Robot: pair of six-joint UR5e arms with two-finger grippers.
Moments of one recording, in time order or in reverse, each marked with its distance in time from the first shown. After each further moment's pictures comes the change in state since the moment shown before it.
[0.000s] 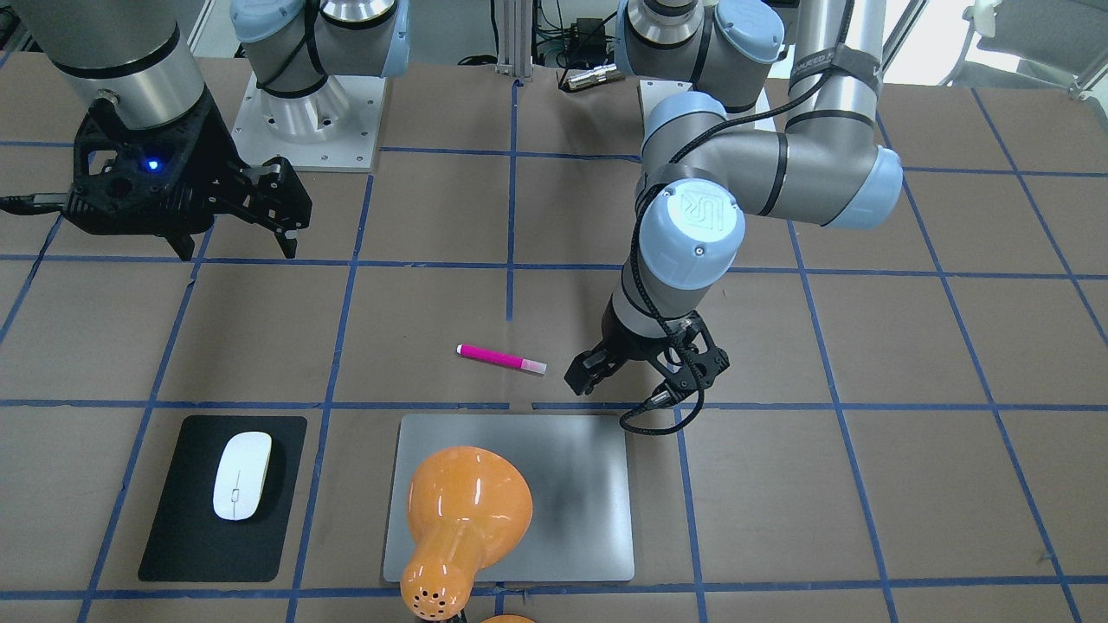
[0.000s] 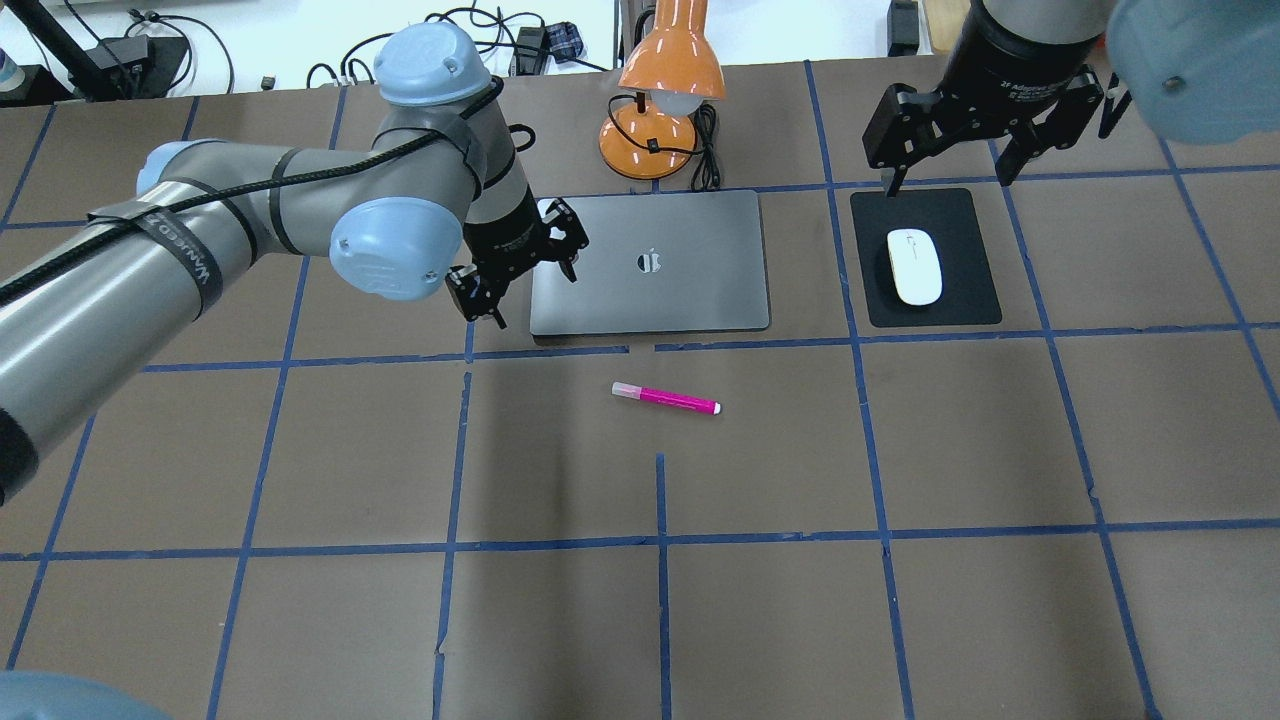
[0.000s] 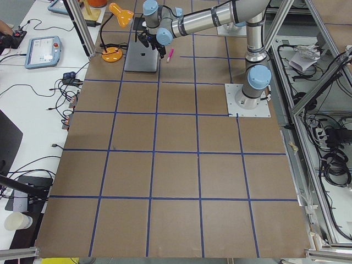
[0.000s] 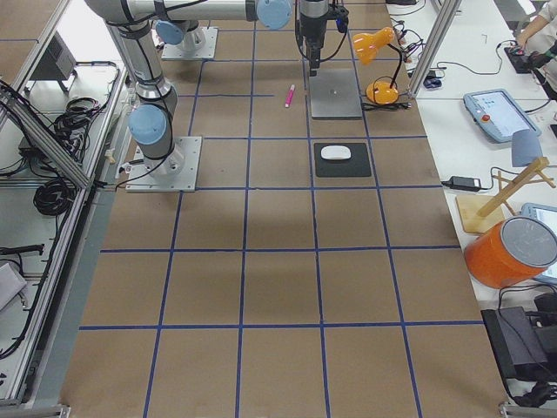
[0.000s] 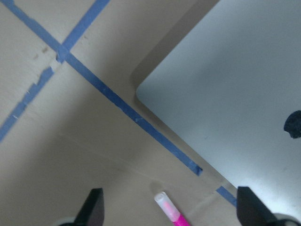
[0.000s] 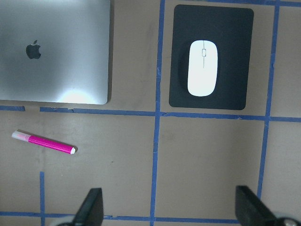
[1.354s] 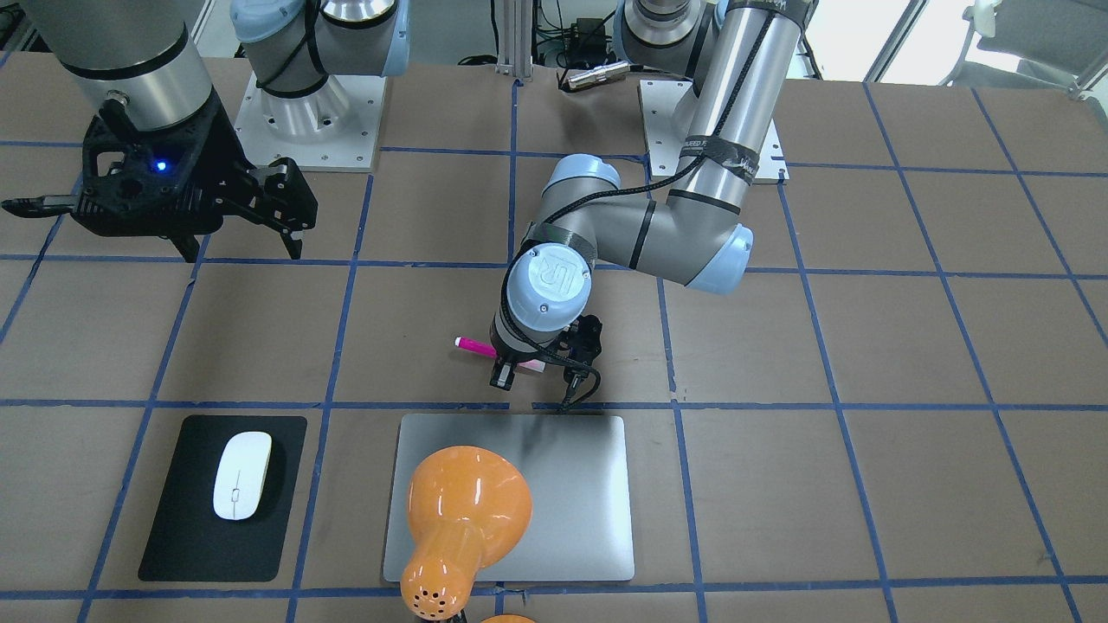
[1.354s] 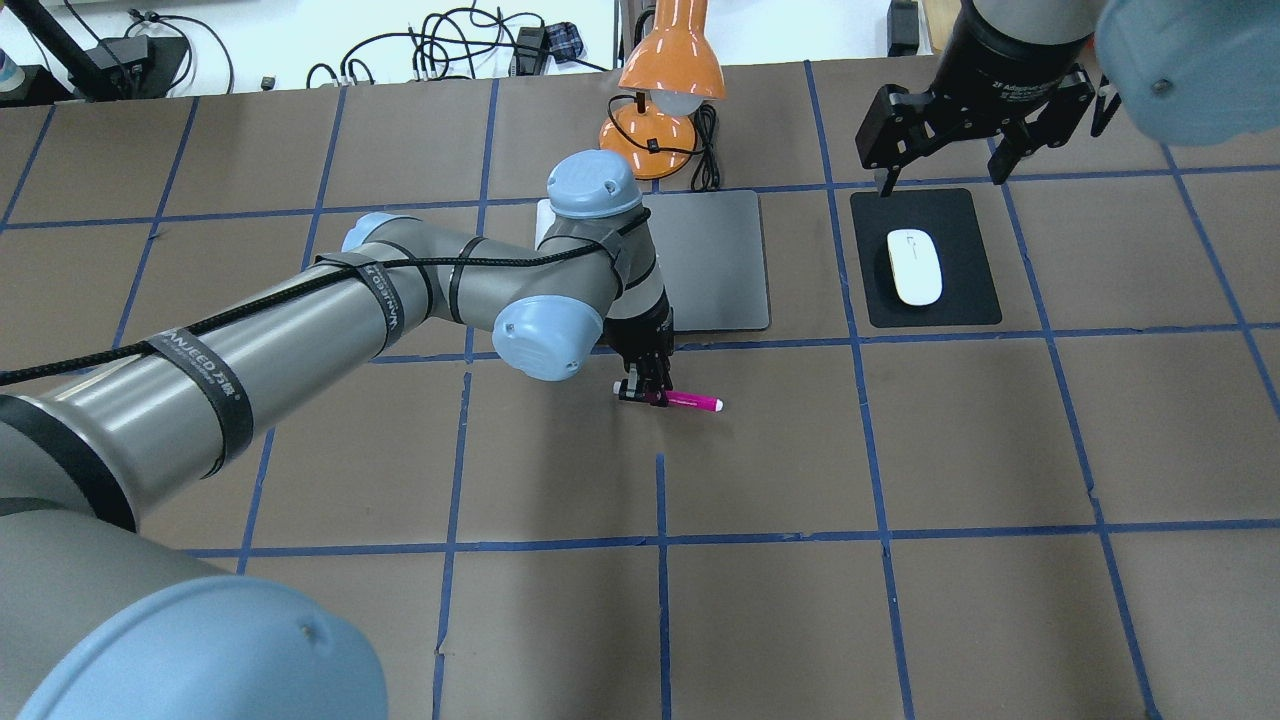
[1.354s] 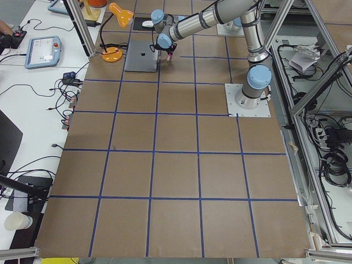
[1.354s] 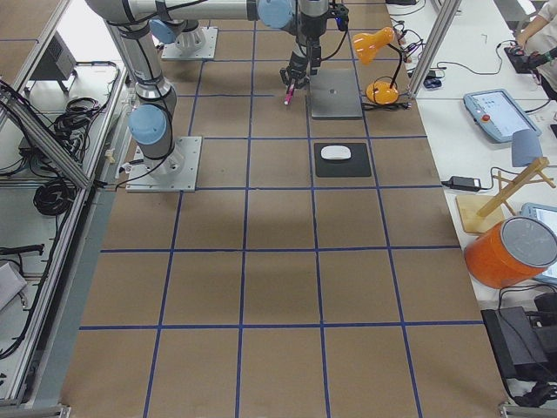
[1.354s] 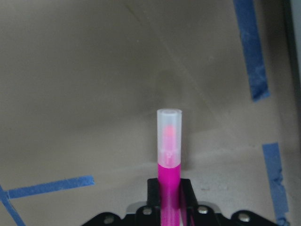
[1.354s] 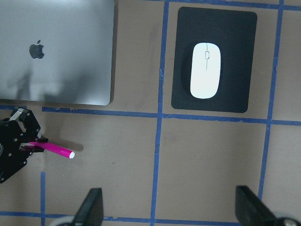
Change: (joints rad) left arm -0.197 -0.203 -0.031 0.118 -0.168 -0.944; right arm 0.006 0.003 -0.001 -0.006 -0.001 -0.003
